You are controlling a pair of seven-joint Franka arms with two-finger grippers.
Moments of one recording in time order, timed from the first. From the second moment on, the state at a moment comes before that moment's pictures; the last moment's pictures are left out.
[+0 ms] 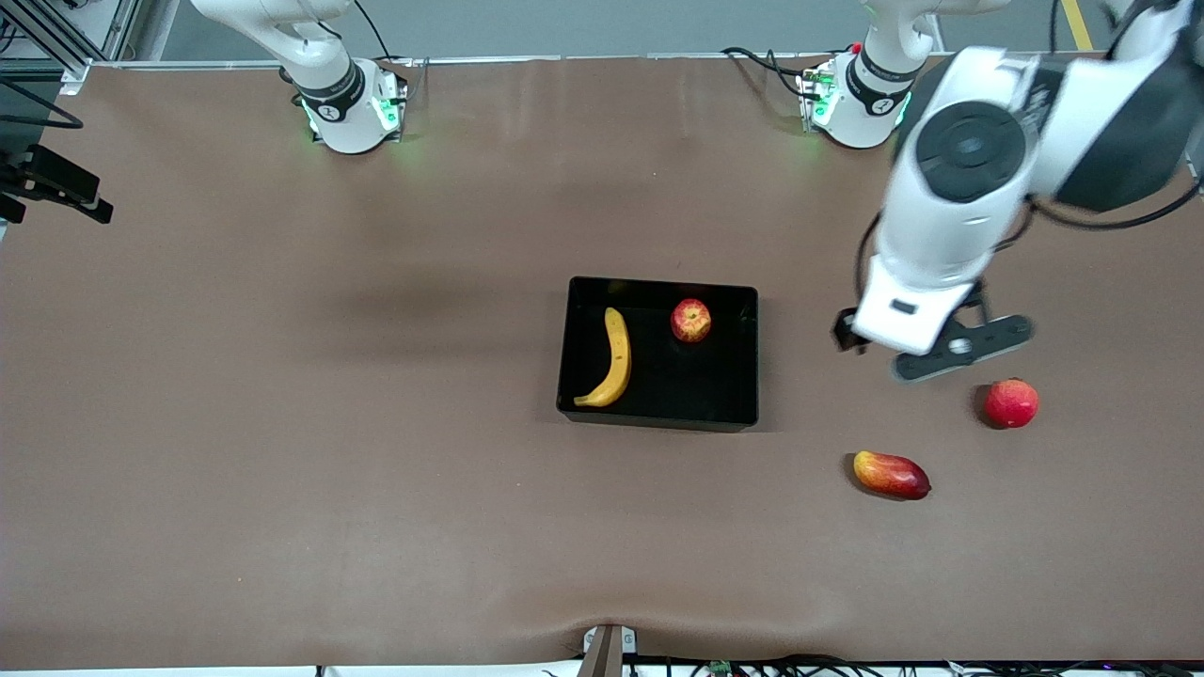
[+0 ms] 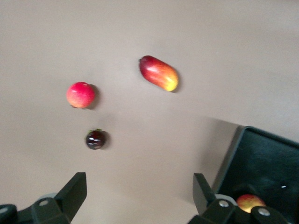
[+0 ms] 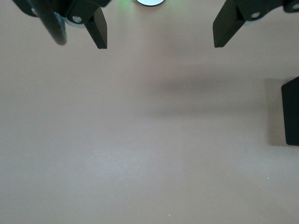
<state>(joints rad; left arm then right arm) -0.03 0.30 -0.43 -1.40 0.39 1.57 -0.70 0.03 0.00 -0.09 -1.44 0.02 1.38 -0.03</state>
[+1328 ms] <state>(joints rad) 0.01 -0.02 -0.23 -1.65 0.05 1.68 -0.16 0.03 0.00 -0.10 -1.44 0.02 1.38 -0.03</state>
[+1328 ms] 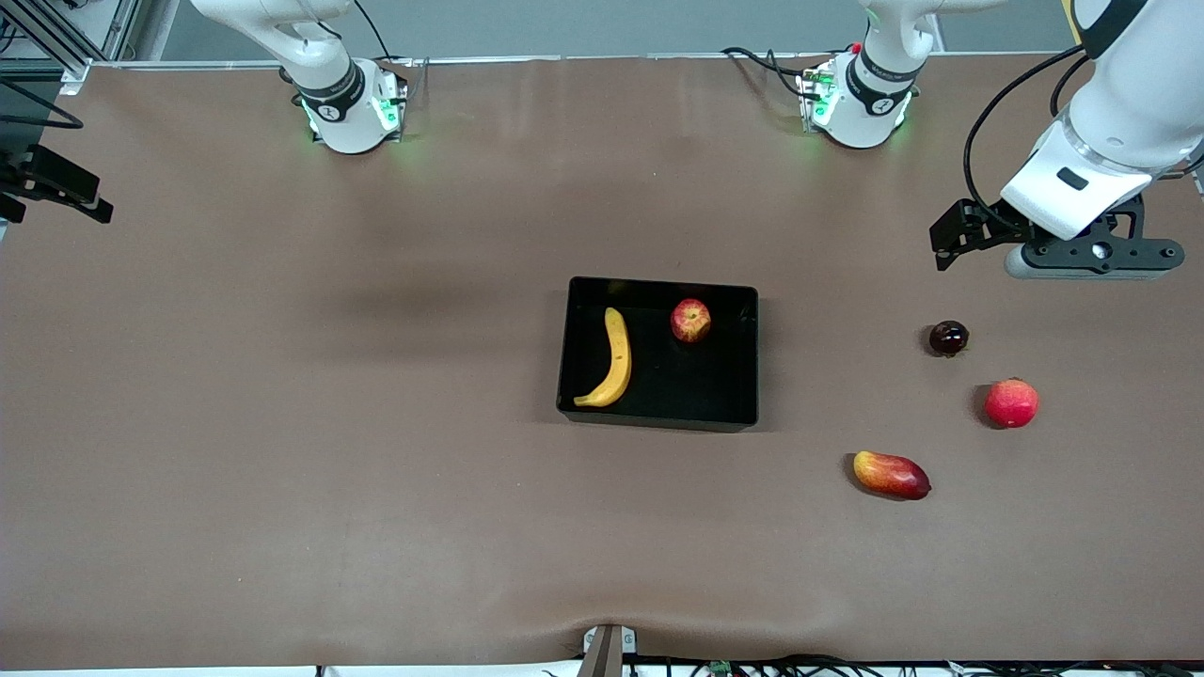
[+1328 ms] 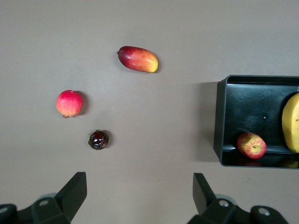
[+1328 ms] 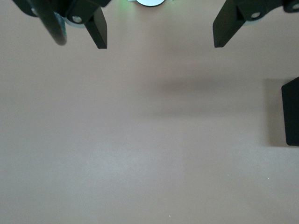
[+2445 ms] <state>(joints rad) 0.05 -0.02 -0.23 -1.65 0.05 1.64 -0.16 0.03 0.00 -0.10 -1.44 0.02 1.38 -0.03</state>
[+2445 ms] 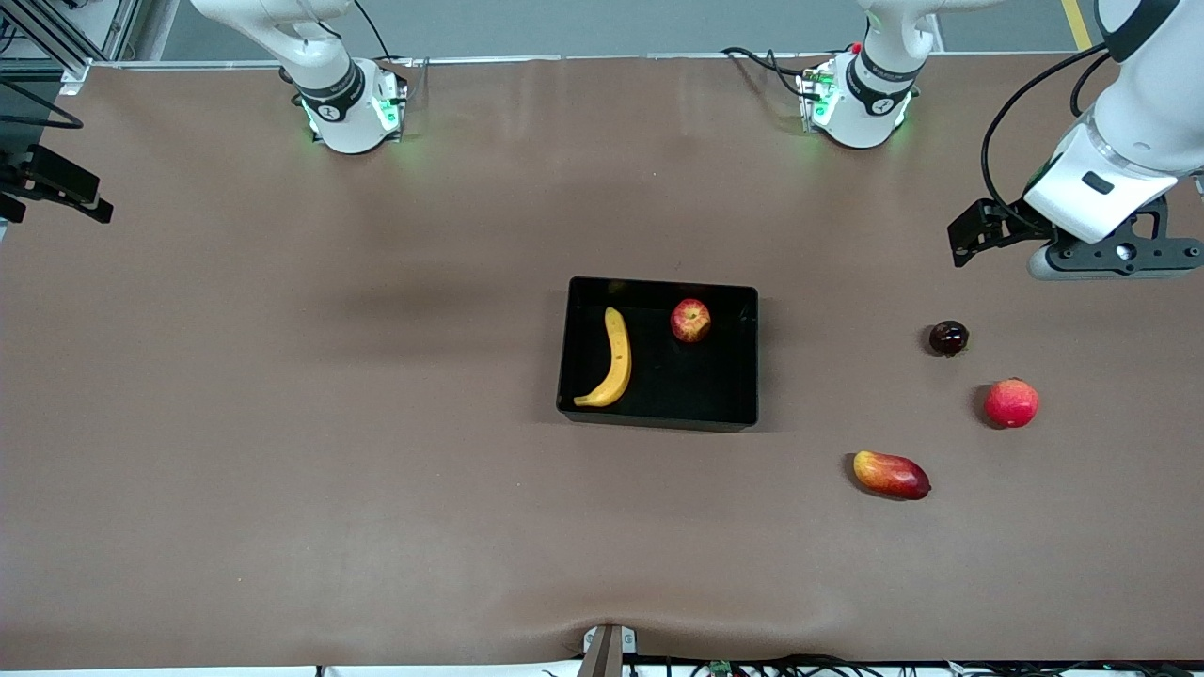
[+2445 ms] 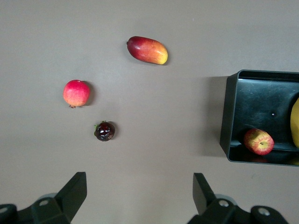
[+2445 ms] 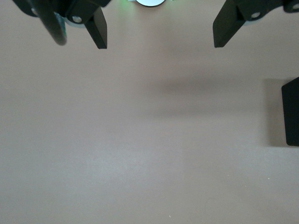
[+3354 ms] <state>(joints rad) 0.05 -0.02 -0.23 -1.58 0.05 1.58 -0.16 0.03 0.00 -0.10 -1.44 0.02 1.38 -0.03</state>
